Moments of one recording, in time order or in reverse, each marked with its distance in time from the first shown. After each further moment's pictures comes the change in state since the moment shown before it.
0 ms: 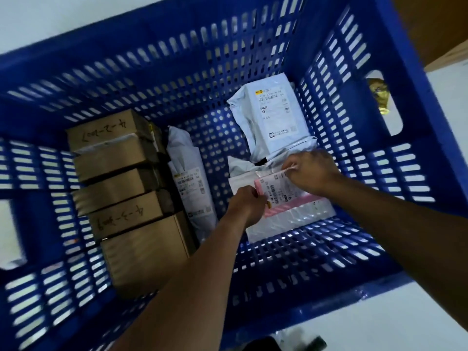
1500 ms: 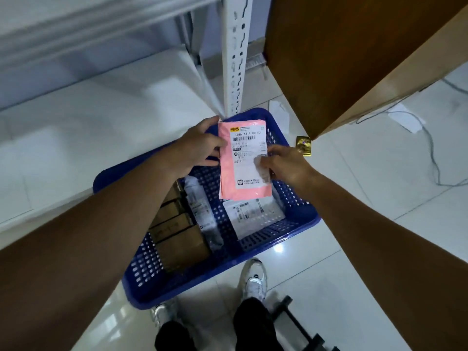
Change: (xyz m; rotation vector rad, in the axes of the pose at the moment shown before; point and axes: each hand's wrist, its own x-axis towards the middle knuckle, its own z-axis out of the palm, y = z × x) left_hand -0.301 0.253 -0.204 -0.120 -0.055 0.292; right_hand -0.215 -0.109 -0.284 1.200 0.041 0.191
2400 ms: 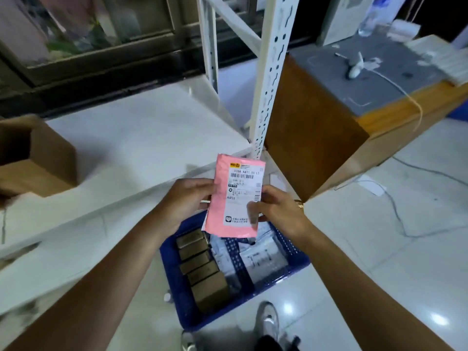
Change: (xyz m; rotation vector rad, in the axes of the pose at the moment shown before) left_hand -0.295 0.159 -0.111 -0.093 0.073 0.268; right_hand -0.257 -0.214 0.043 0.089 -0.071 -0.269
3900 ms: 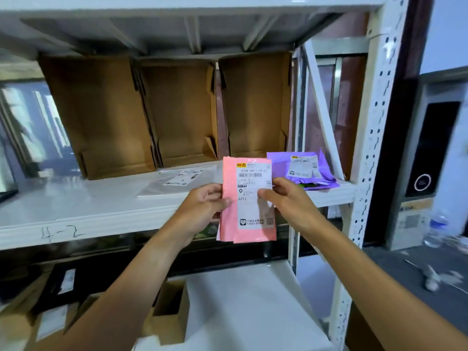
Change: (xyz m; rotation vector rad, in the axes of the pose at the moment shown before) left_hand -0.205 0.345 -0.179 0.026 0.409 0.681; right_hand -0.098 -0.450 0.120 -0.136 -0.072 -0.841
